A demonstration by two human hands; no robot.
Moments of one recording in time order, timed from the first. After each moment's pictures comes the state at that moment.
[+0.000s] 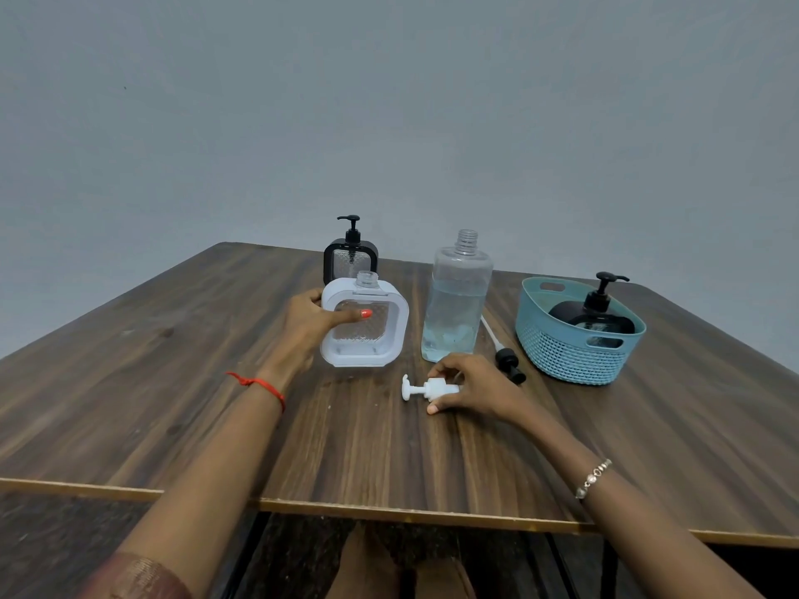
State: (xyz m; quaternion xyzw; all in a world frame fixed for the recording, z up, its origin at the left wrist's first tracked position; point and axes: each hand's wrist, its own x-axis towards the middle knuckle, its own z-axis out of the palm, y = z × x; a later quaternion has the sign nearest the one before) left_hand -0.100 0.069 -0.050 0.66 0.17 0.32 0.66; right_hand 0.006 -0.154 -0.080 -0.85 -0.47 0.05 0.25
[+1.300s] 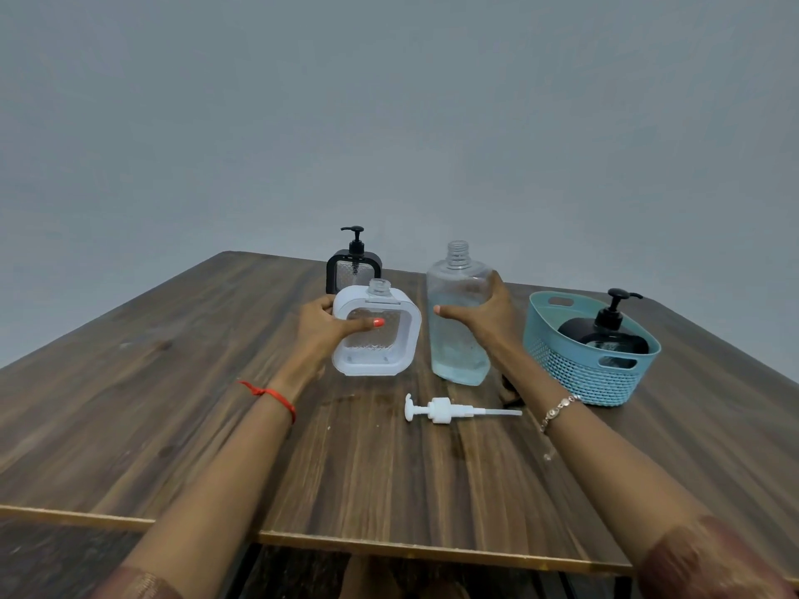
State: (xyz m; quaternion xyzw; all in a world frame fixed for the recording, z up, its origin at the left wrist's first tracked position) left_hand -0.083 0.067 -0.046 0.66 0.17 0.33 0.65; right_hand 0.042 -0.115 -0.020 -0.74 -0.29 -0.11 0.60
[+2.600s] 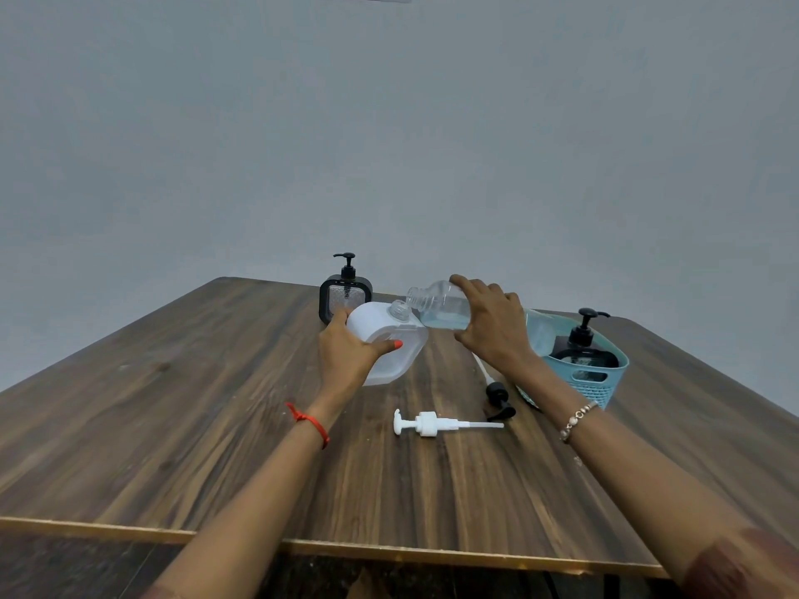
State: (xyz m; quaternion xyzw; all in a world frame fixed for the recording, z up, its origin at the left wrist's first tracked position) left_hand -0.081 0.018 -0.042 0.72 0.18 0.45 0.50; right_hand 0.027 -0.142 0.011 -0.84 -0.39 -0.35 0.15
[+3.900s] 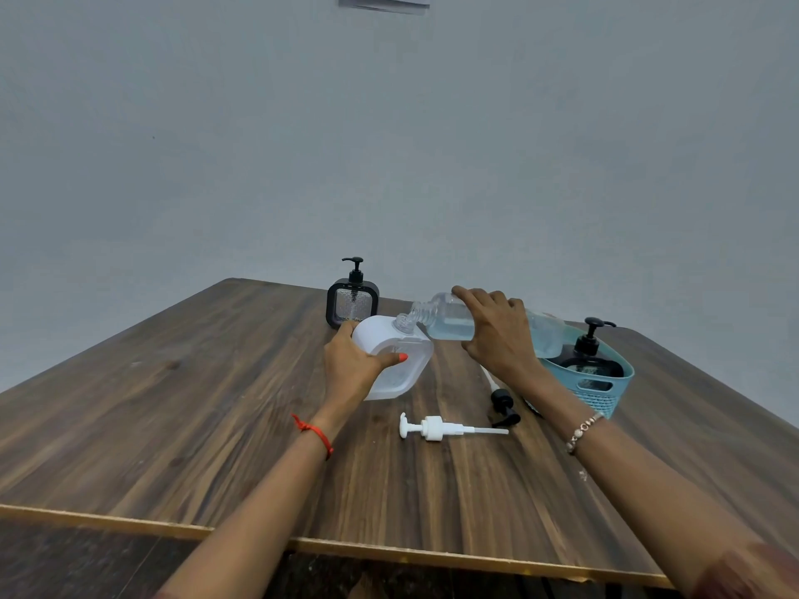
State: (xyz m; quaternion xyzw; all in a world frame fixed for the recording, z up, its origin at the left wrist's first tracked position) left_hand -0.085 0.019 -0.052 0.72 0.19 0.43 0.50; right_hand 0.039 -0.137 -0.001 -0.77 -0.42 -0.47 0.11
